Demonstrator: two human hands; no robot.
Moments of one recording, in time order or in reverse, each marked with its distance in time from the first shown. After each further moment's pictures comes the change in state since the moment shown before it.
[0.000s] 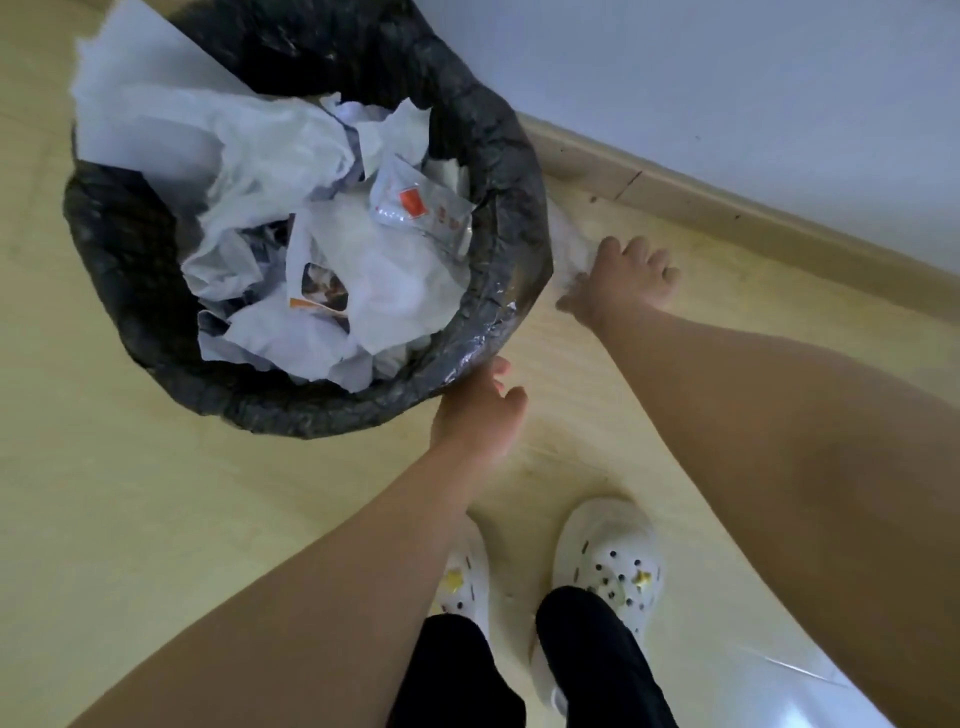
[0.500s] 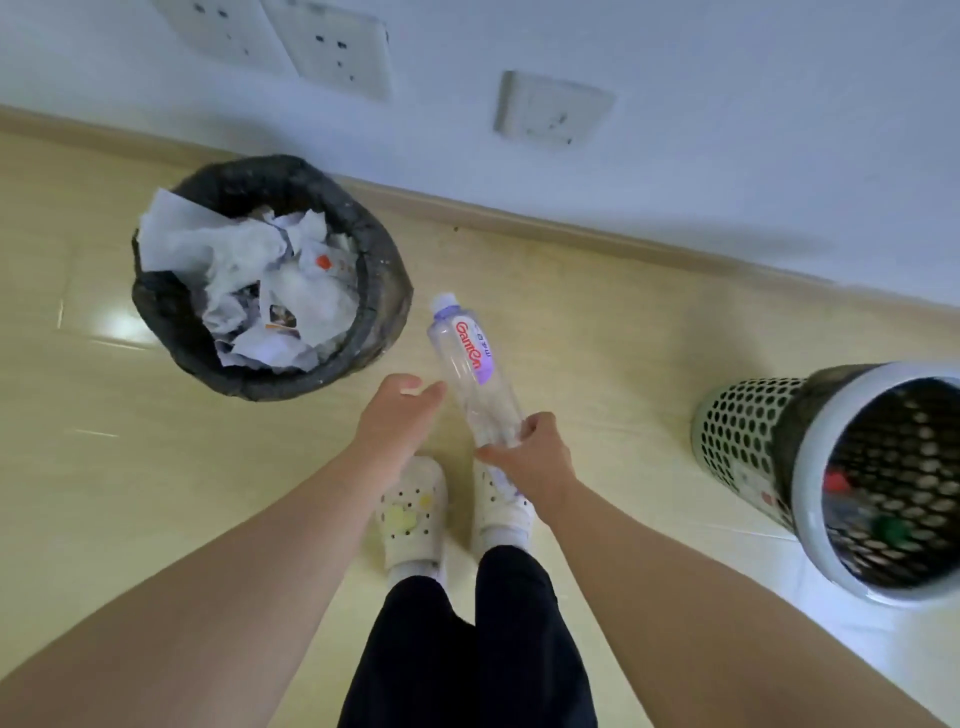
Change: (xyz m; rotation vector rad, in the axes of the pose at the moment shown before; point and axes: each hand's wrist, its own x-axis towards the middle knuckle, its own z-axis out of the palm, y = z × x) left_hand -0.178 0.068 -0.034 -0.217 -0.031 -0.138; right_hand -0.269 0.109 -0.080 0.938 -0.477 0.354
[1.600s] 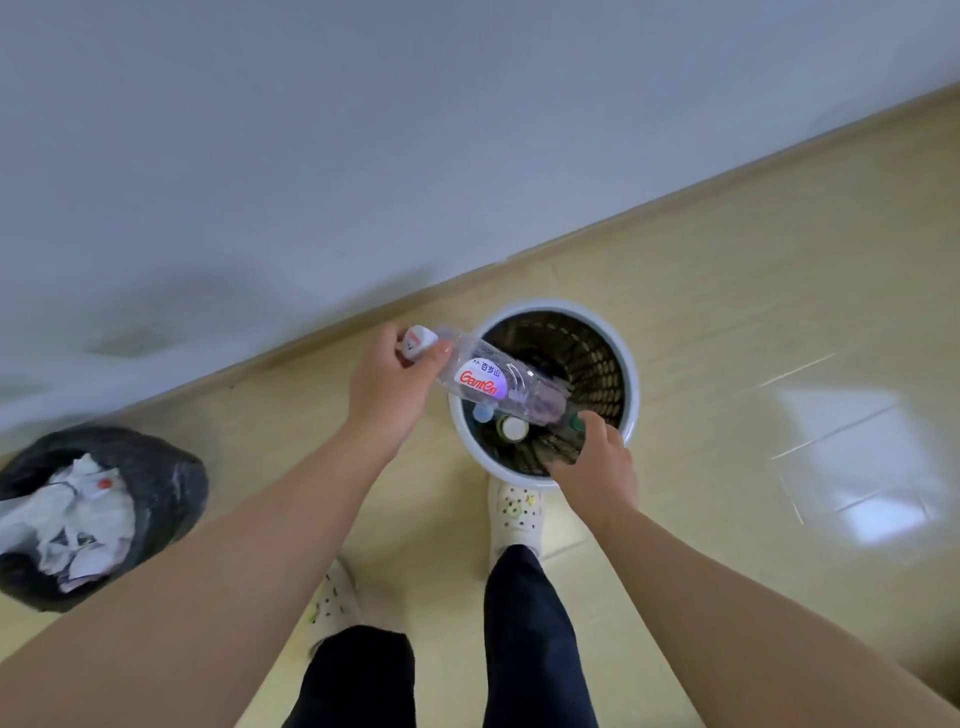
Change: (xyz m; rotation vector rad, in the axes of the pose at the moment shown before) left_hand -0.260 0.158 0.327 0.357 -0.084 0.710; right_hand -0.130 0.246 -0.344 0.147 0.407 0.027
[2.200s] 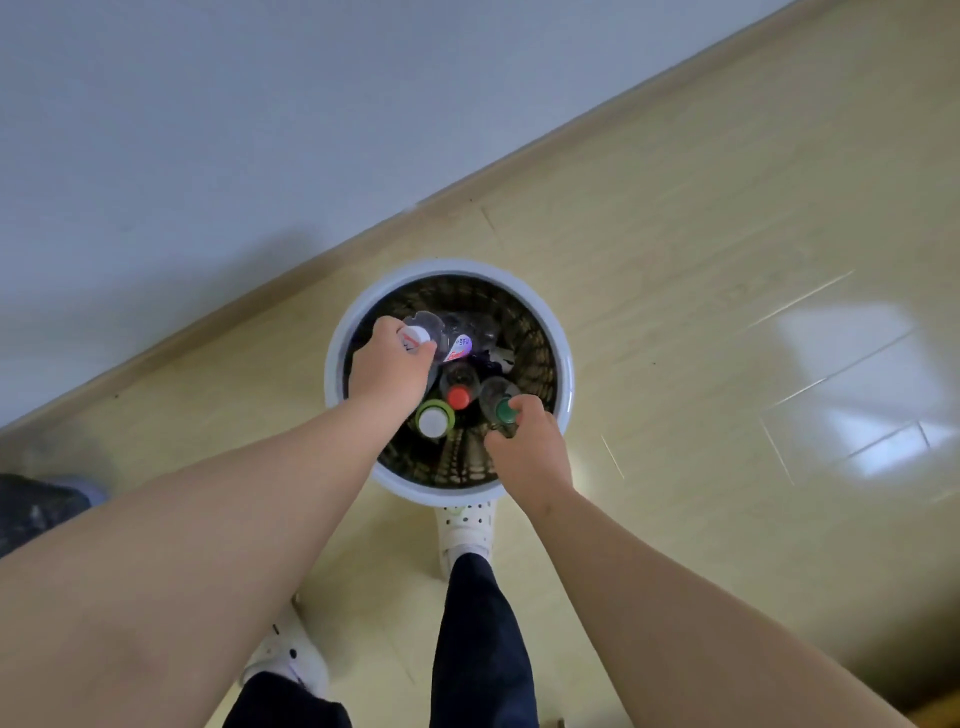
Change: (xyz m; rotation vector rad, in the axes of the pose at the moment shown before) left_hand 0.068 -0.036 0.183 0.520 -0.120 -0.138; right_hand 0.108 0.062 0.007 0.381 -0.180 0.118
